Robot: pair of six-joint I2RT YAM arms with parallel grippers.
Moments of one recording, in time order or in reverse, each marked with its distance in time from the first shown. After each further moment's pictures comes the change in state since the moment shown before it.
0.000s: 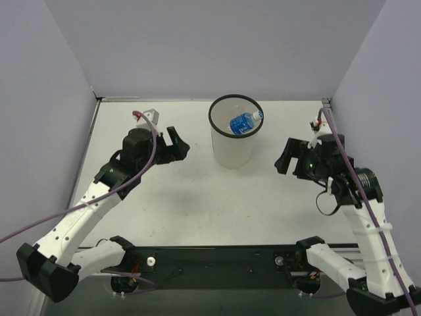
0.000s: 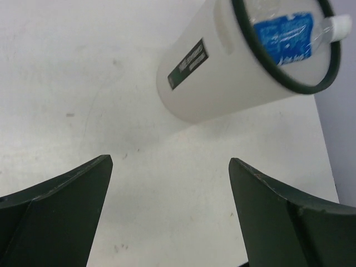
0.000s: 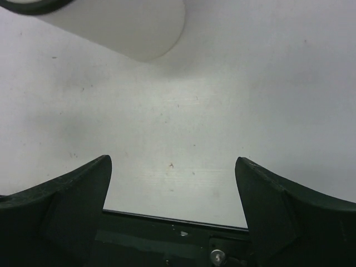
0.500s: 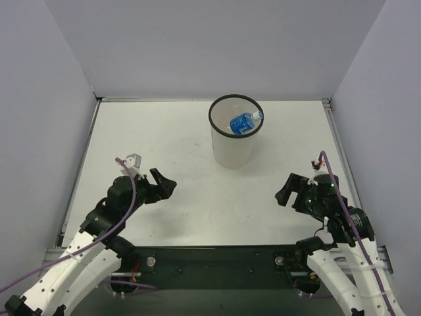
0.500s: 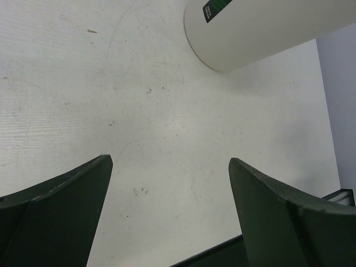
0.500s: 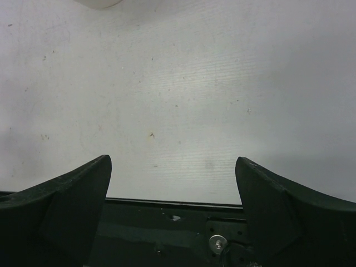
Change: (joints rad) left arm -0.010 -0.549 -0.573 -0.031 0.000 -0.154; right arm 0.000 -0.431 -0.516 0.028 0.000 0.121
